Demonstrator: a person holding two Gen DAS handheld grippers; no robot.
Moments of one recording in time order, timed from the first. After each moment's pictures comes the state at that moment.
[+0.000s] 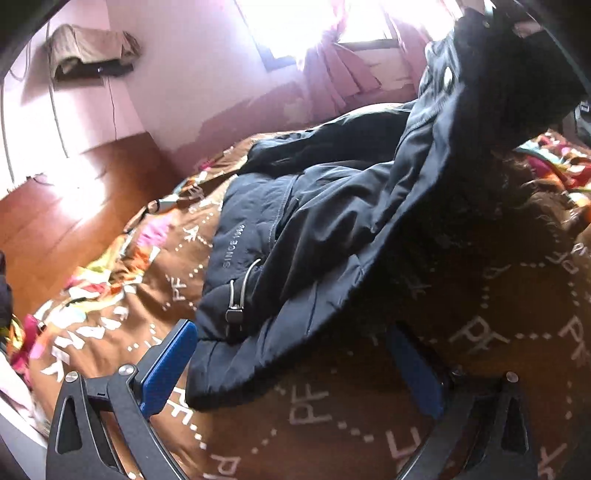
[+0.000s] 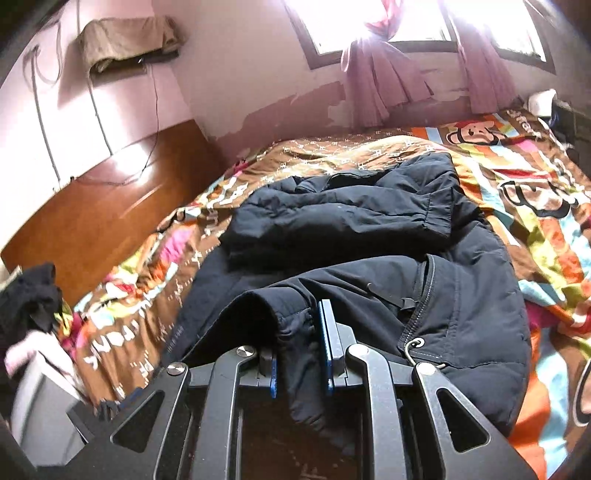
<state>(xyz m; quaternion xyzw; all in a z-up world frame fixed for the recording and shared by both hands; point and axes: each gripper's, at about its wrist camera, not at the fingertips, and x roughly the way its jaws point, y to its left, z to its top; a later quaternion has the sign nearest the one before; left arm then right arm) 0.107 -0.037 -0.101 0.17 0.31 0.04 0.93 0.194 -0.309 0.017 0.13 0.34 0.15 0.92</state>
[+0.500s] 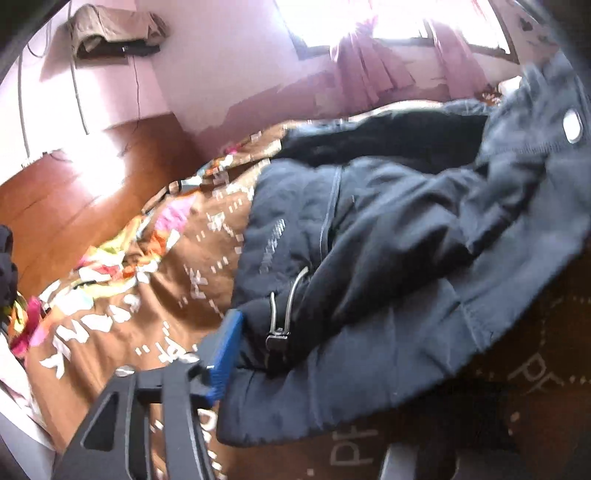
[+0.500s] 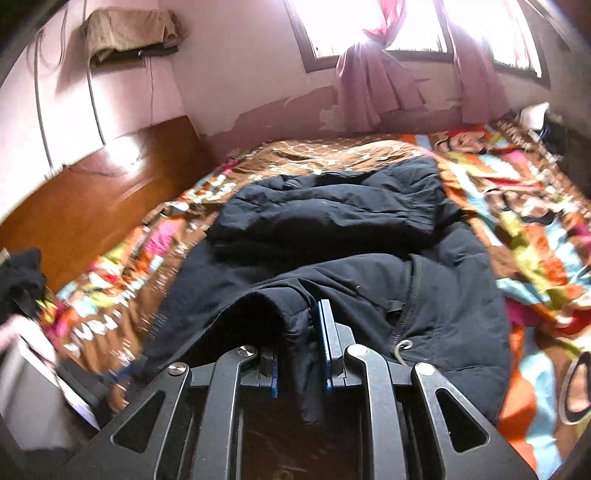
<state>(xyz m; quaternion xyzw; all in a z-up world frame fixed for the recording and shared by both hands) 0.136 -0.009 -0.093 0.14 0.31 0.09 0.94 0.176 -0.311 0.009 0.08 0.33 0.11 0.93</state>
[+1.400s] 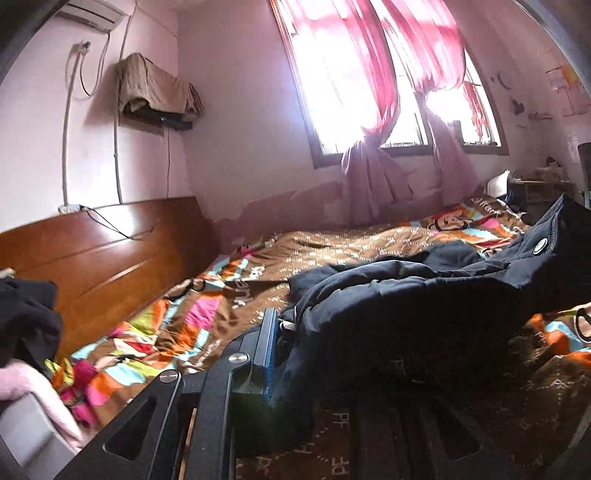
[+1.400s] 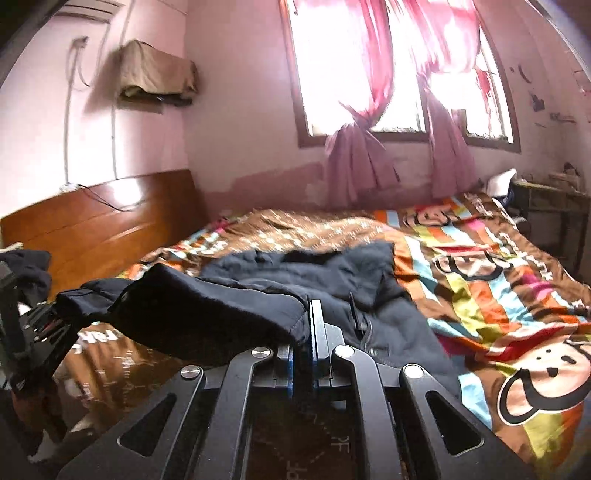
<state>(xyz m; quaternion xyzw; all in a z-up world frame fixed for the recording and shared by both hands) 0.039 -0.008 0.062 0.10 0.14 0.06 0.98 0.049 -0.350 0.077 0.05 0.19 0.08 0.98</state>
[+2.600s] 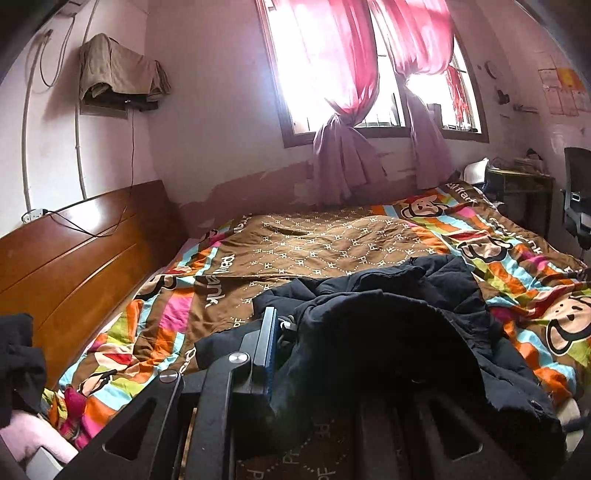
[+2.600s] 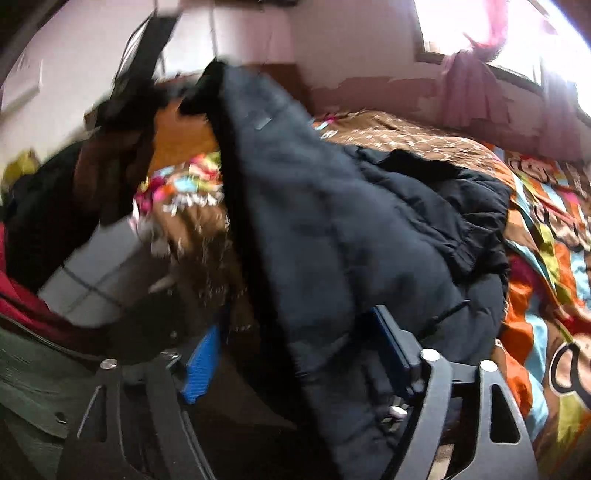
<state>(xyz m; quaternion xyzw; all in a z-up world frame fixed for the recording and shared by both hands) 0.097 -0.016 0.123 0.09 0.22 0.00 0.97 -0.008 -0.291 0.013 -0.05 0.37 0.28 0.88</state>
